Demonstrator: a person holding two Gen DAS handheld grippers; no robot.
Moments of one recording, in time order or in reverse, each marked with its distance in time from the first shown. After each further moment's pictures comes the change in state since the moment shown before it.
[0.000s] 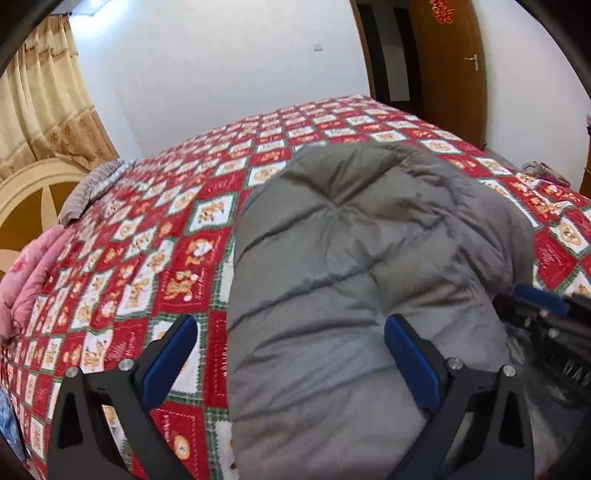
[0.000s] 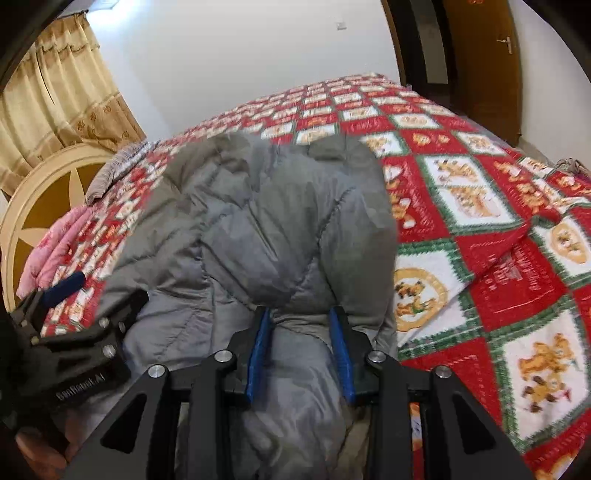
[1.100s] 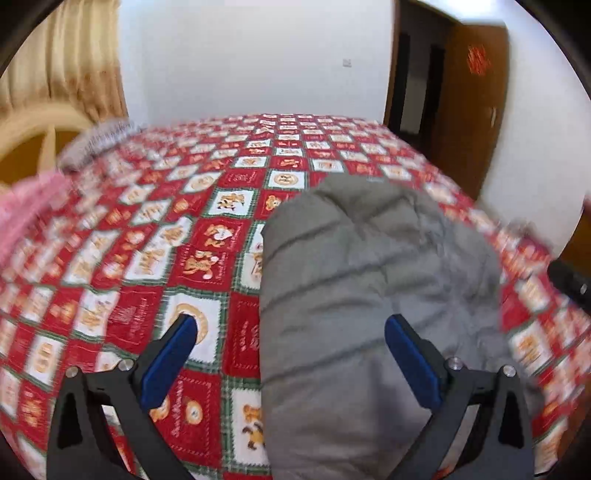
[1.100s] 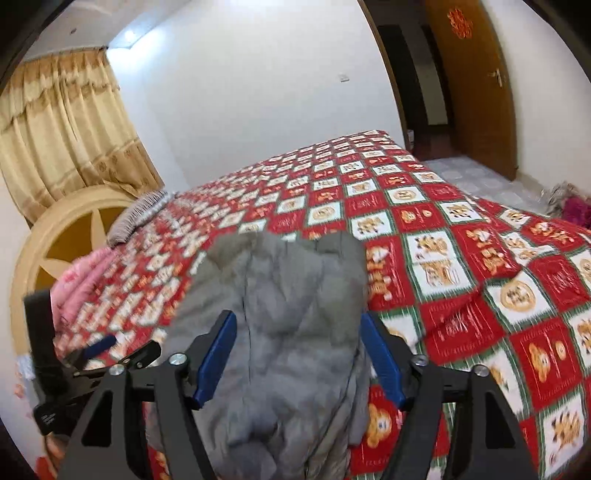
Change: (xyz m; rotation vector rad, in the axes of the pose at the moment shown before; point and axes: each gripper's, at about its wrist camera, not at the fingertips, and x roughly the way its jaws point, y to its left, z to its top) left arm -0.023 0.073 0.000 -0.277 0.014 -0.176; right arm -0.097 -0.003 0.035 0.027 -0.192 0.078
